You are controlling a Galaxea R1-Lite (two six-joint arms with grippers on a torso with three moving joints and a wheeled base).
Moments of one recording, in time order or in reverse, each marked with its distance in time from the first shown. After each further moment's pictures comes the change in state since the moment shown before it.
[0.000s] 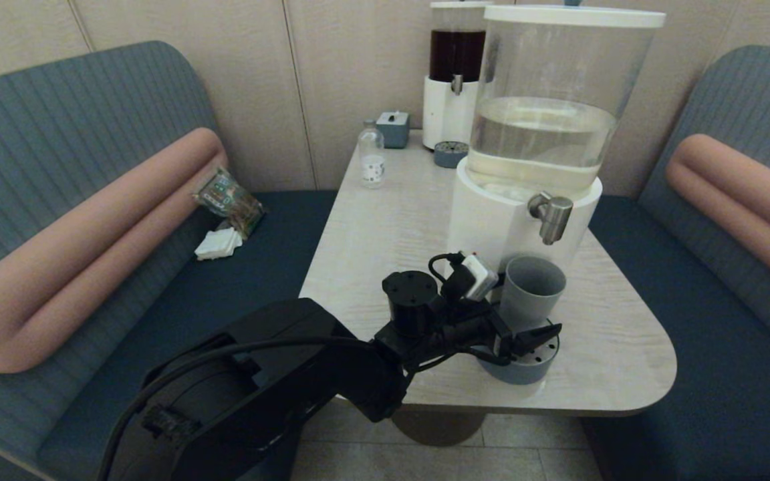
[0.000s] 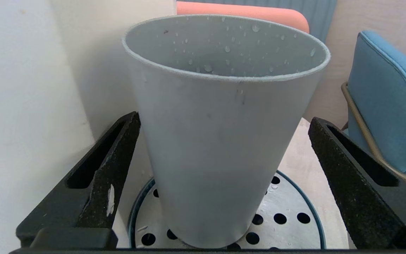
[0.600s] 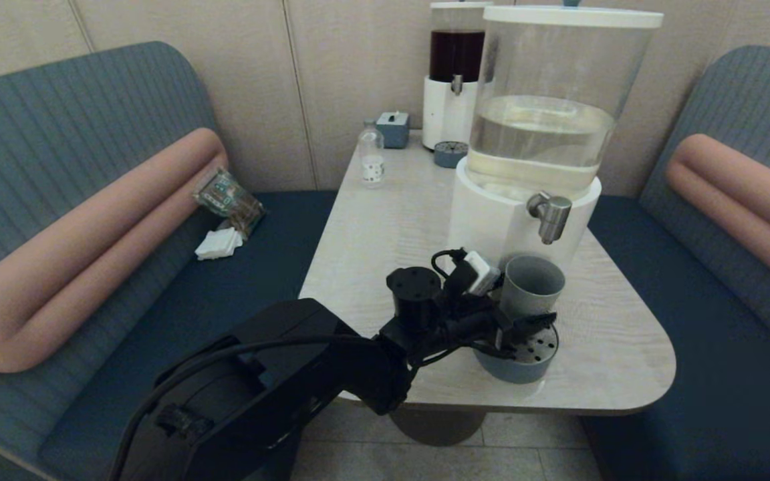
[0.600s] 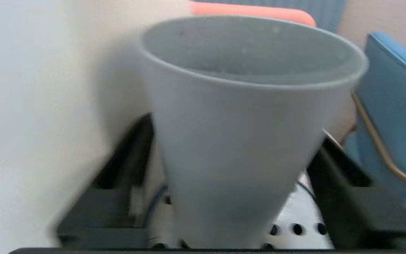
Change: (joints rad) left arm 0.002 0.025 -0.072 0.039 0.006 0.000; right arm 0.000 0.000 0.000 0.000 0.000 0.000
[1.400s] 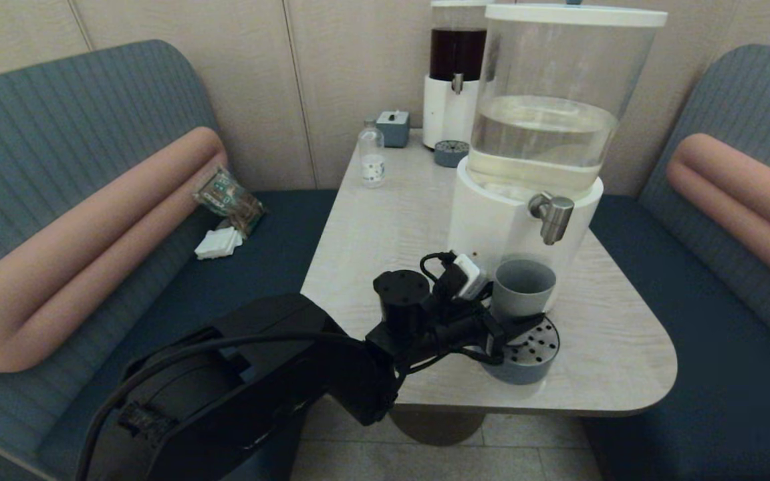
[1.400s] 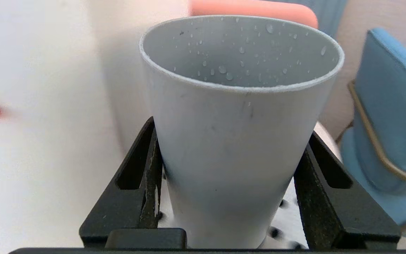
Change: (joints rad) left arm -0.014 -0.081 0.175 -0.067 0.000 0.000; right arm 0.000 0.000 0.000 -0.001 0.000 0.000
